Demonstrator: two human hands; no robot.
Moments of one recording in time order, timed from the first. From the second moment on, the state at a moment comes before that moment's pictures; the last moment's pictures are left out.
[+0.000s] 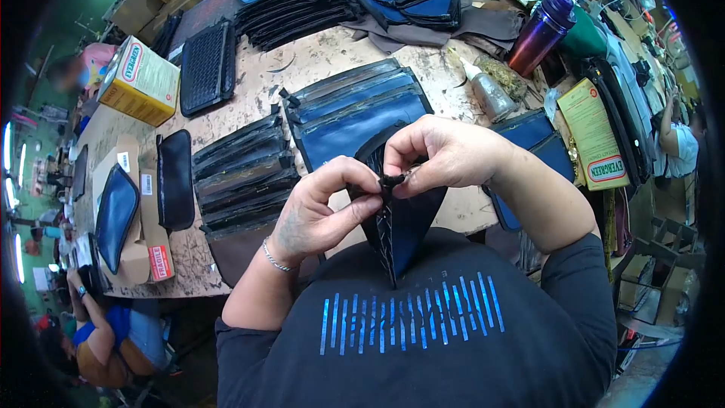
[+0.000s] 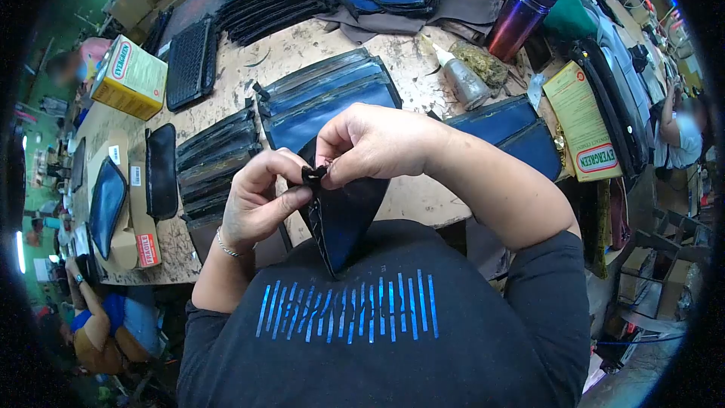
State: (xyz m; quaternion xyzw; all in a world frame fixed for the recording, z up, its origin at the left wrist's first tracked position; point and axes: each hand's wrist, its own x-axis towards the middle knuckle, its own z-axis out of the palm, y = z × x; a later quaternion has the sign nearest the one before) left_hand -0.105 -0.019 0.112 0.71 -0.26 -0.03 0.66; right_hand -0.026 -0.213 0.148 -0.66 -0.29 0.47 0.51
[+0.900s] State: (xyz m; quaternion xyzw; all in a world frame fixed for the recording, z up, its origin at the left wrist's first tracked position) left_hand -0.092 -0.015 0.130 0.77 -0.29 -0.10 0.56; right_hand -0.034 -0.221 0.158 -0.70 -0.26 0.47 0.47
